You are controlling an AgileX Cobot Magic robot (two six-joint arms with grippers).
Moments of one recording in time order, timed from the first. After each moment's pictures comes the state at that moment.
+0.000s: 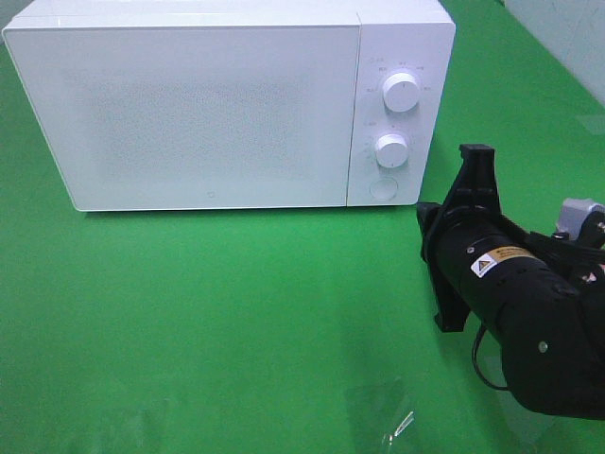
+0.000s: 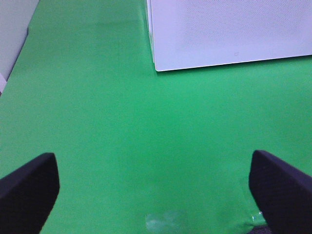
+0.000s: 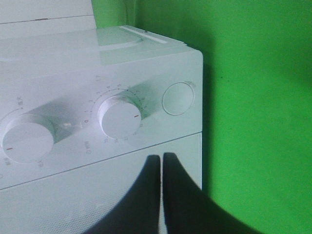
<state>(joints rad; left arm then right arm) 0.03 -0.01 -0.52 -0.13 1.09 0.17 0.80 1.79 -0.42 0.80 -1.09 1.39</state>
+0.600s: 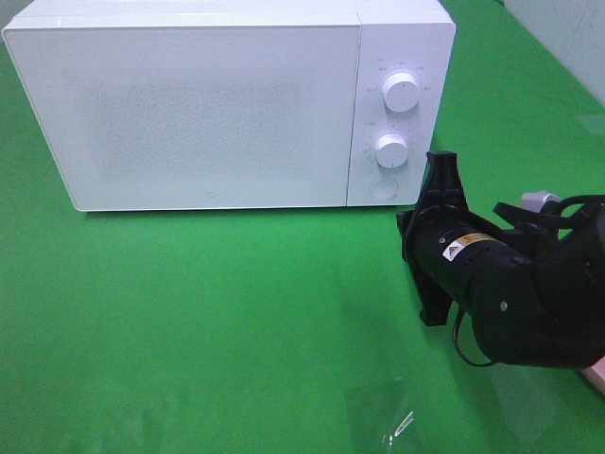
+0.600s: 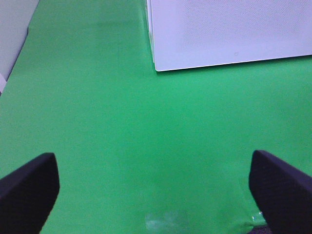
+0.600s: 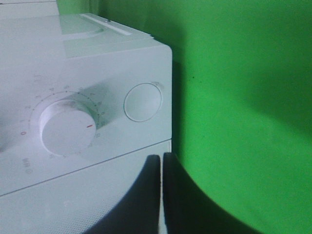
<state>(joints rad) 0.03 -0.01 -0.52 -0.13 1.09 0.17 0.69 1.90 -0.54 0.66 -0.95 1.39</state>
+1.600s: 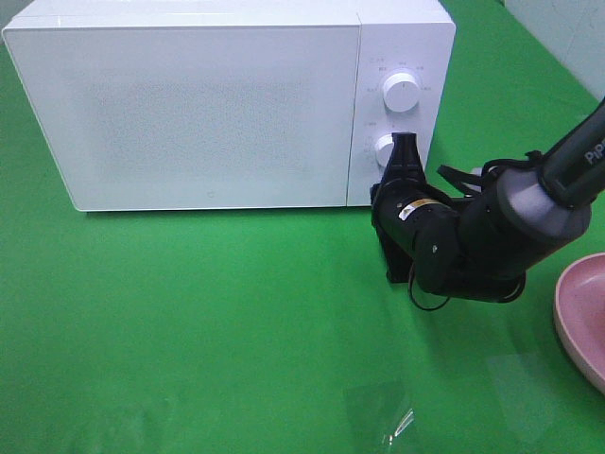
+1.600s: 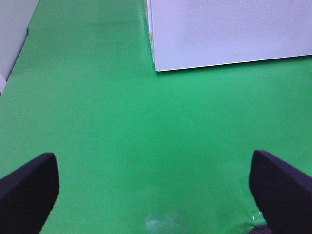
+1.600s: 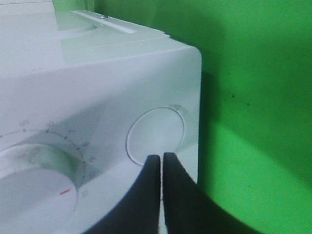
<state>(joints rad) 0.03 -0.01 -0.52 -0.13 1.09 0.17 0.58 2.12 -0.82 0.57 -0.90 1.38</state>
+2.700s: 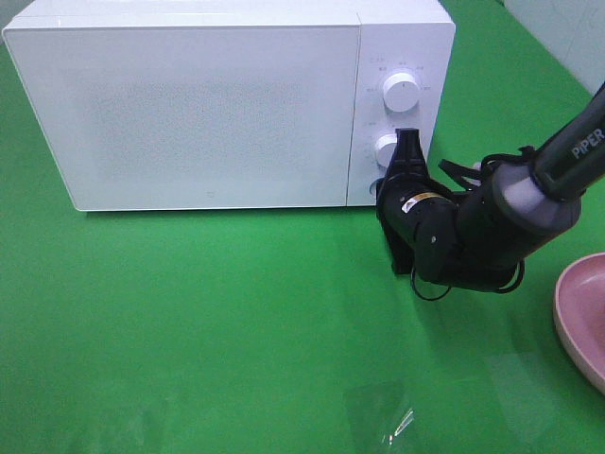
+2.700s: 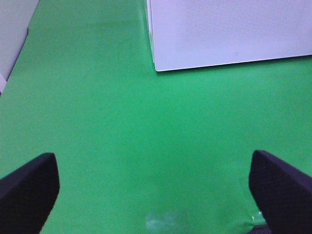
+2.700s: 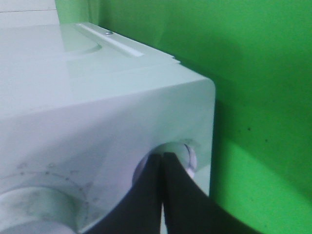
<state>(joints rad) 0.03 -0.01 -0.52 -0.13 1.09 0.17 0.54 2.16 -0.86 0.56 -0.92 1.35</state>
